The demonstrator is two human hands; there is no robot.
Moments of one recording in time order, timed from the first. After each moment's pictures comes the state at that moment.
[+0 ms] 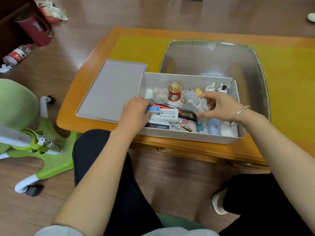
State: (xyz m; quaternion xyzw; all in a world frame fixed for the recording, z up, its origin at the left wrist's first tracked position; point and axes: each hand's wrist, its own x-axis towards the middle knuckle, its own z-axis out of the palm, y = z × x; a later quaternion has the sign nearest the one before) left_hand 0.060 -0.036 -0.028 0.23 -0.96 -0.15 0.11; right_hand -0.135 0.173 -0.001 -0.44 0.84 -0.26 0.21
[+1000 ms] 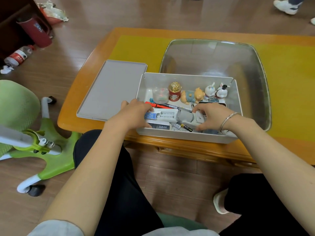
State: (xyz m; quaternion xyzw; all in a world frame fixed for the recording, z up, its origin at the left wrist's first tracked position) left_hand 0.058 -0.048 -0.012 0.19 -0.97 -0.09 -0.12; right_hand -0.120 0.164 -0.023 -0.48 0.86 -0.04 0.18
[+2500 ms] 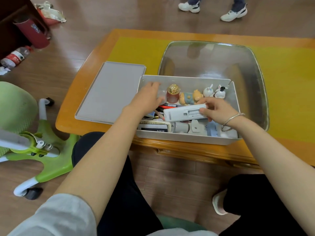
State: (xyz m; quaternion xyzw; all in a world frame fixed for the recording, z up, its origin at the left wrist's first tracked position) left_hand -0.003 -0.048 -0.013 0.21 -0.95 -0.22 0.04; right_hand -0.124 0.172 -0.012 -0.35 0.85 -0.32 0.24
